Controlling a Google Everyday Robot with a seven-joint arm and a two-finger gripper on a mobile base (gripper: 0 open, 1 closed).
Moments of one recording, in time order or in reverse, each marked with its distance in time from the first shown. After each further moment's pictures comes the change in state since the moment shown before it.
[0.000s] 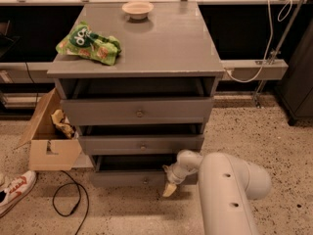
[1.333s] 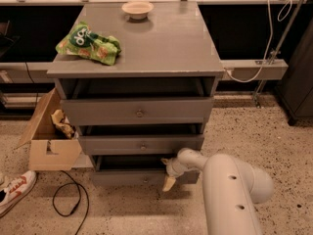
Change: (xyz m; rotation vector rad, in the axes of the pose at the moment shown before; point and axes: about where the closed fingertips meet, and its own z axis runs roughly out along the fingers) arm -0.013 -0.054 -0.013 0.193 -0.039 -0.065
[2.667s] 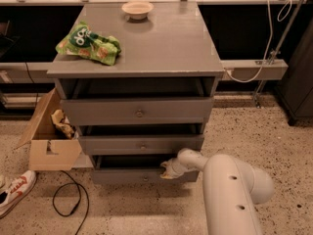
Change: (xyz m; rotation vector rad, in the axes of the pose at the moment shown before) arm 0.000 0.000 0.000 0.000 0.000 0.000
